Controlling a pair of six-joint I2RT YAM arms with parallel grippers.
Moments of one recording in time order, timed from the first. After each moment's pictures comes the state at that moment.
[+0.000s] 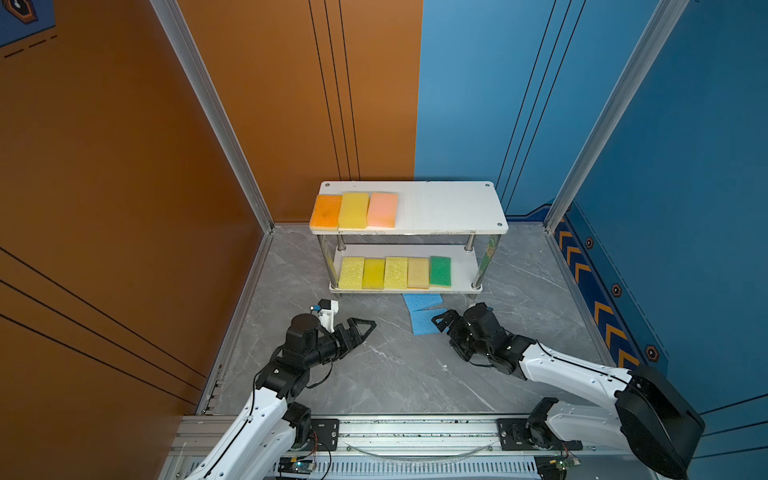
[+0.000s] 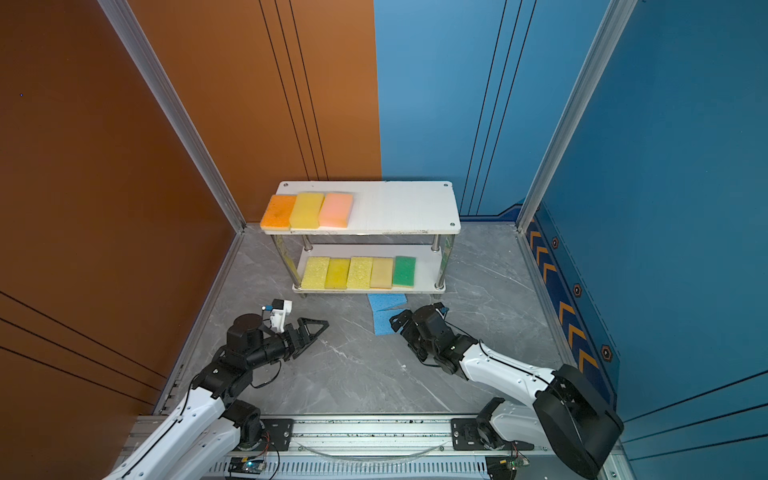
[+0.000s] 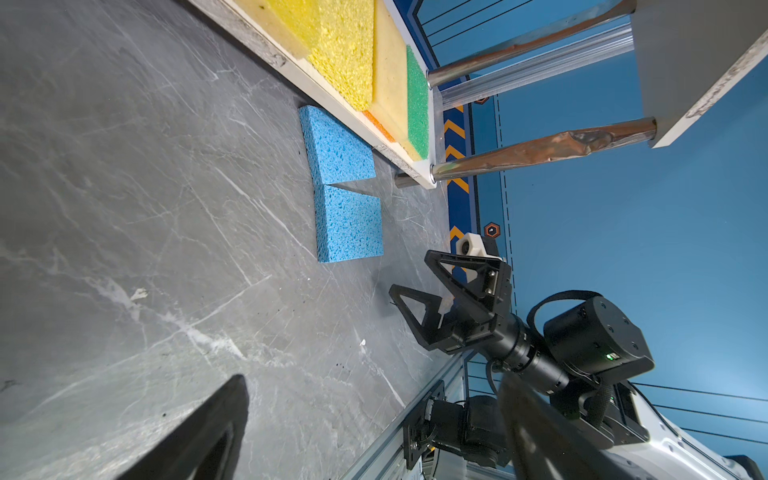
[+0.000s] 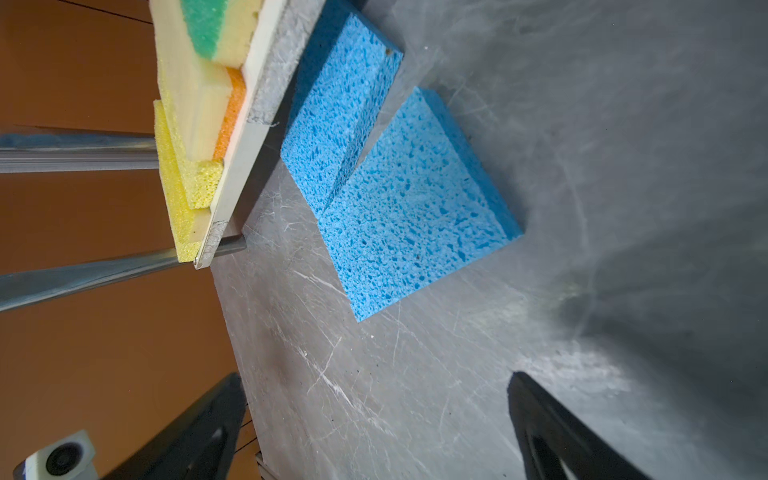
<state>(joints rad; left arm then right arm) -0.33 0.64 0.35 -0.18 0.53 -1.00 0.71 1.26 0.49 0.04 -0.04 1.40</state>
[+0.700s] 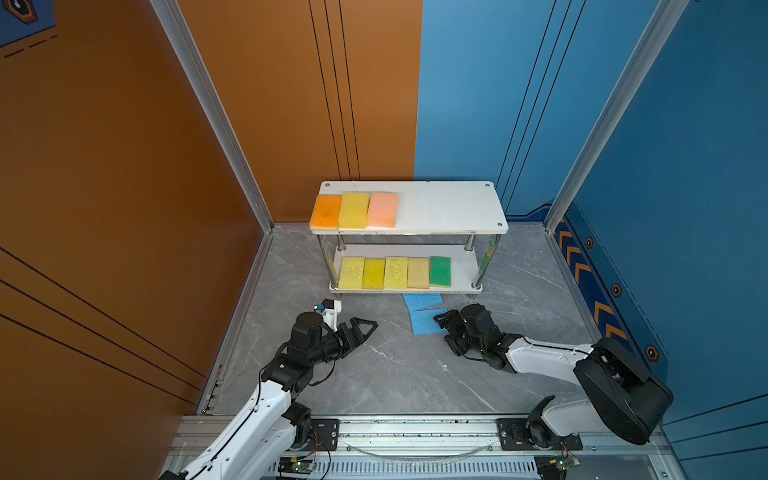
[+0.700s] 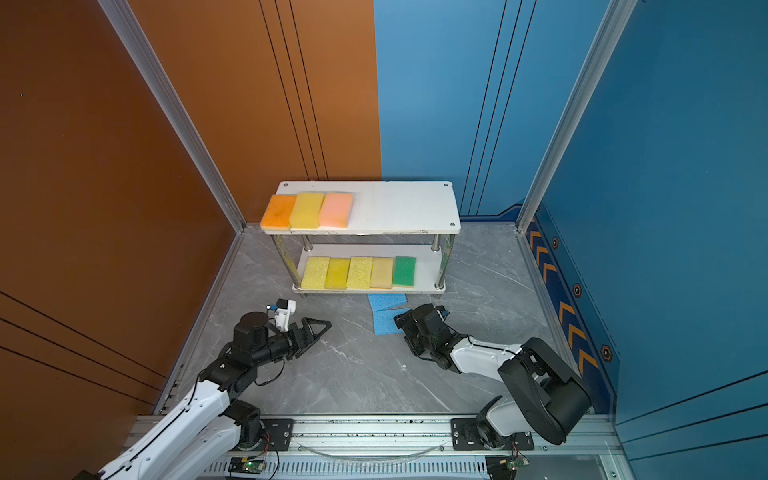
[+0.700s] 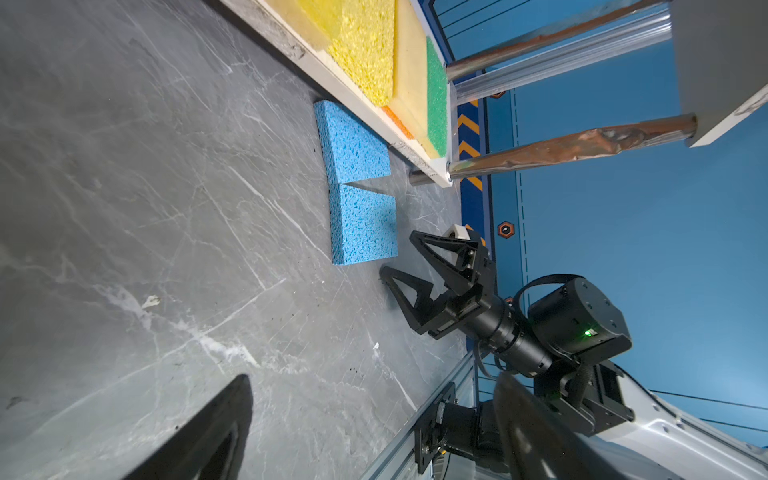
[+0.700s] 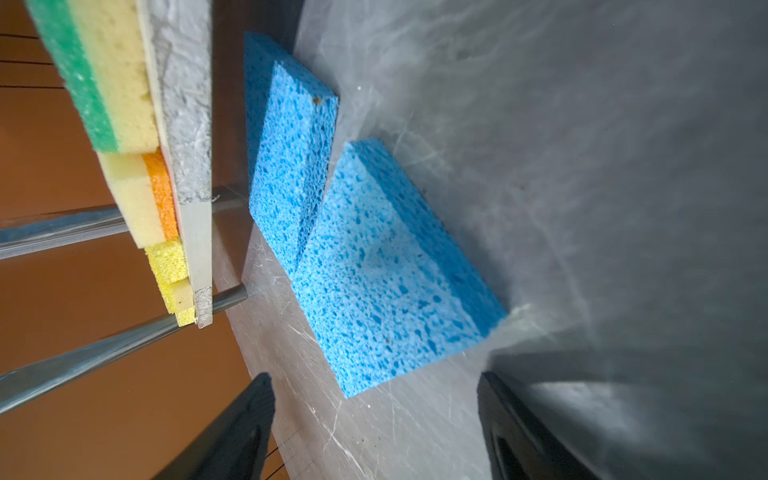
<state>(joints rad) -0.37 0.76 0.34 -0.11 0.51 -0.97 0.64 1.41 0.46 0.24 -0.06 1.50</state>
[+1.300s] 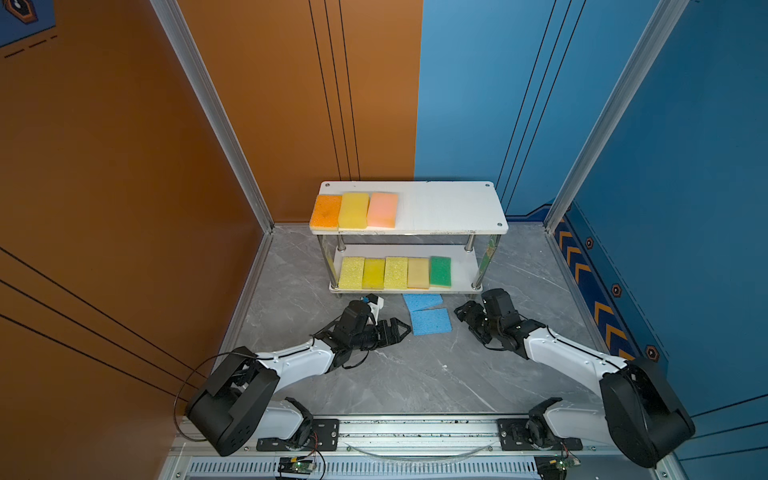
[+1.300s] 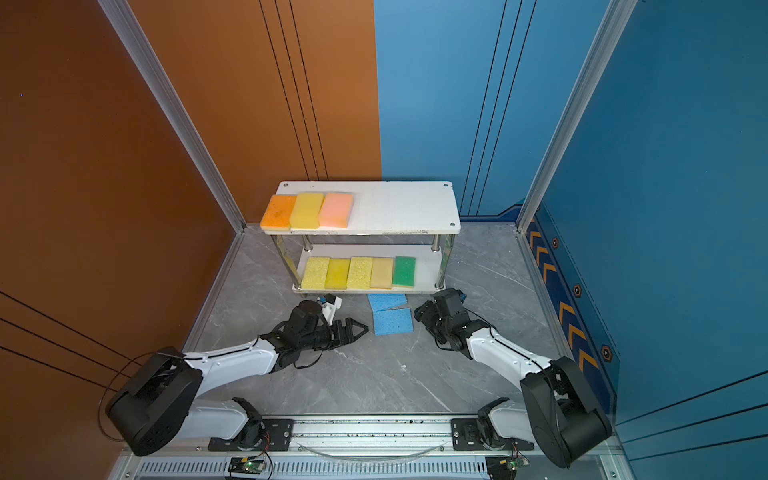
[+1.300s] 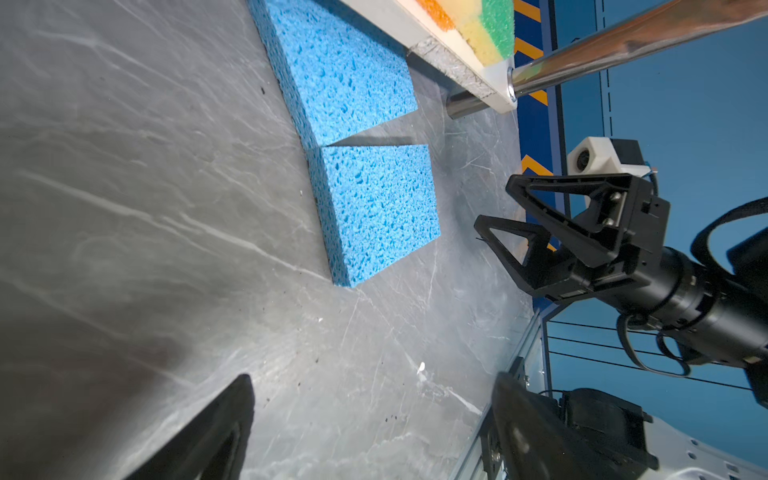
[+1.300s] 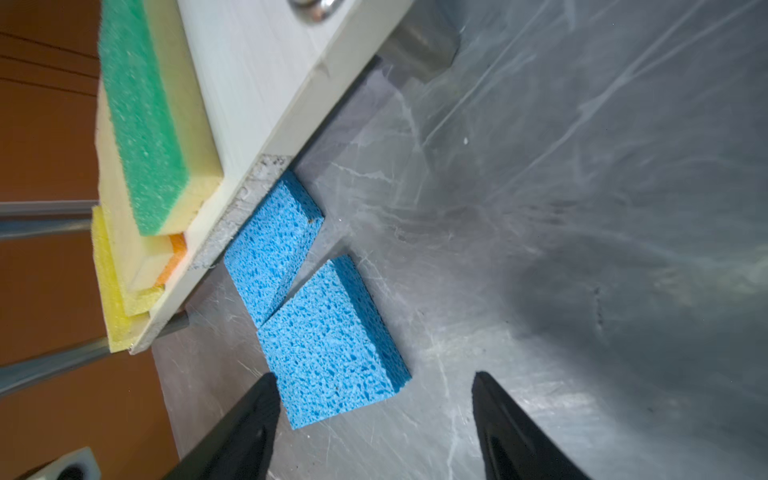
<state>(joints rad) -0.61 1.41 0.48 0.29 0.40 -0.87 0.43 1.34 0.59 -0.11 -0.13 1.09</state>
